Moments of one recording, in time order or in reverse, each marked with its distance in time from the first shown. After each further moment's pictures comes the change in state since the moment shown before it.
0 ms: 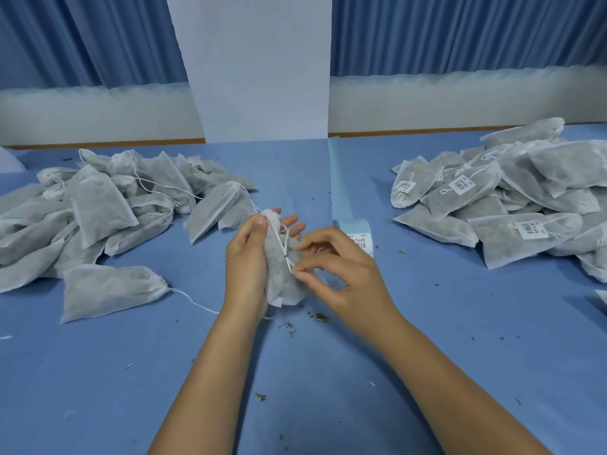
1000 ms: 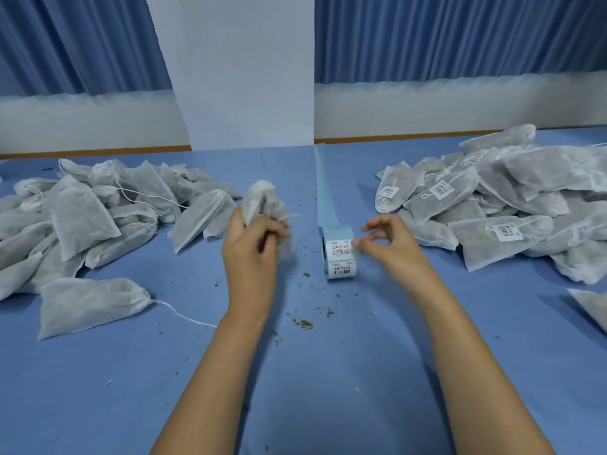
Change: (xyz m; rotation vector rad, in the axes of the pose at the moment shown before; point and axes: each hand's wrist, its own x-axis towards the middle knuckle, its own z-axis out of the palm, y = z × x) left_hand 0.004 -0.011 0.010 0.846 0.085 0.790; right_hand 0.012 0.044 -0.068 0.203 0.185 0.839
